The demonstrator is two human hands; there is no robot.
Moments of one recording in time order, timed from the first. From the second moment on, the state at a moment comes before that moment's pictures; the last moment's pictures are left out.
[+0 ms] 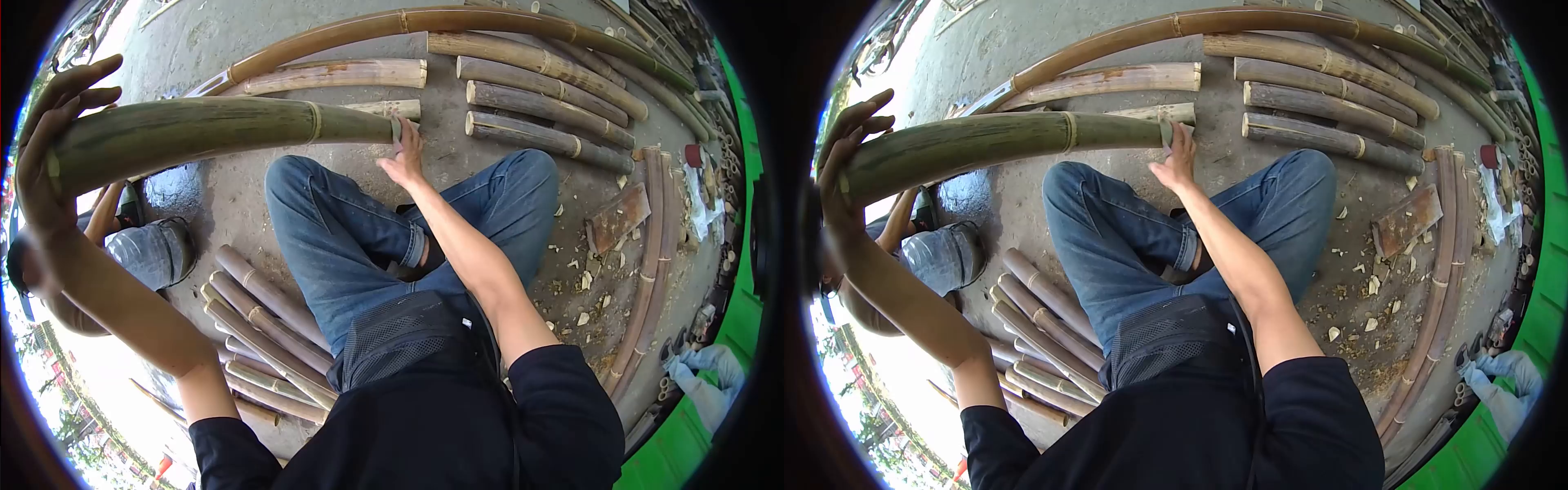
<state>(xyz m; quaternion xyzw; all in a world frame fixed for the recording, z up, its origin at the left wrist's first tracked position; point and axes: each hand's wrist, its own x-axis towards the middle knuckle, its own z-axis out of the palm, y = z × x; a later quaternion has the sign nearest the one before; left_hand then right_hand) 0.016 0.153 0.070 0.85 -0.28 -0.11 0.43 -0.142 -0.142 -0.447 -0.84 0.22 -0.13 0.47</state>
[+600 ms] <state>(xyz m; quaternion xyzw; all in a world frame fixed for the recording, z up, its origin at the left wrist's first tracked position) 0.037 0.135 0.081 0.83 -0.52 -0.02 0.20 -0.133 -0.136 -0.396 -0.85 0.14 -0.24 0.45</state>
